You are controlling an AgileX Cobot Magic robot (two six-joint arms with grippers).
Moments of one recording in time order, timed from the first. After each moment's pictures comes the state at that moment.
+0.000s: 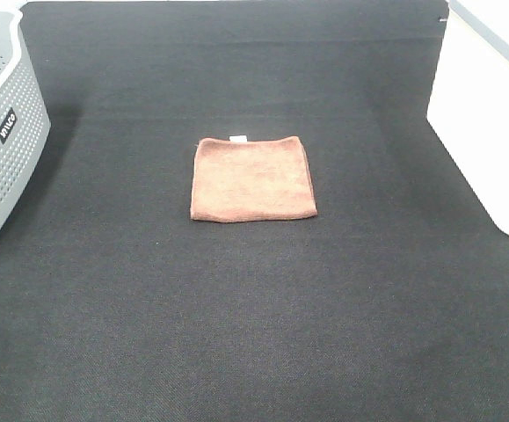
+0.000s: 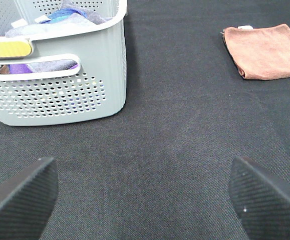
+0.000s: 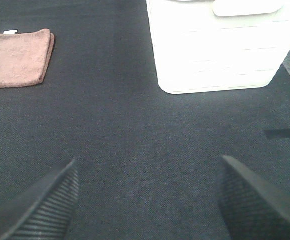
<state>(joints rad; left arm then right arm) -0.01 0.00 -0.50 -0.08 1.06 0.05 0.03 -0.01 -0.50 -0.01 1.07 0.04</state>
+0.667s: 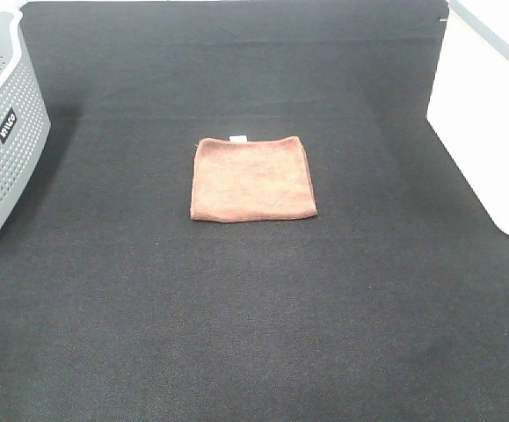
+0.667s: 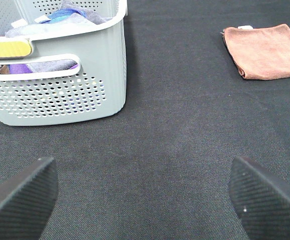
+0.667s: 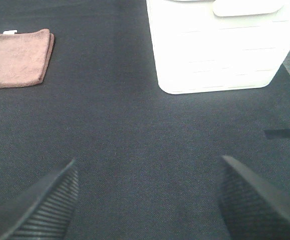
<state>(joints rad) -0.01 0.00 -0.50 -0.08 1.06 0.05 0.03 -0.01 -0.50 -0.01 1.07 0.04</state>
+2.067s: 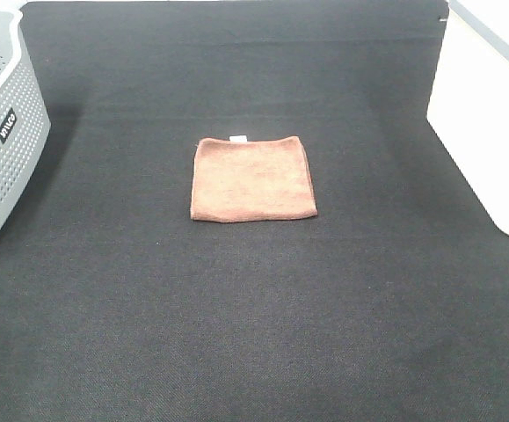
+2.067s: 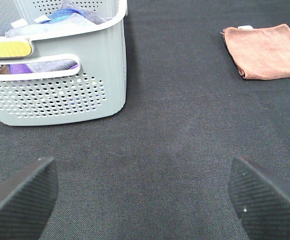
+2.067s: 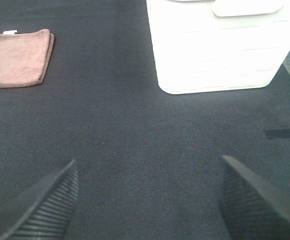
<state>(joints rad) -0.01 0.00 -0.50 -0.08 1.06 0.05 0.03 -0.01 -0.50 -0.01 1.07 0.04</state>
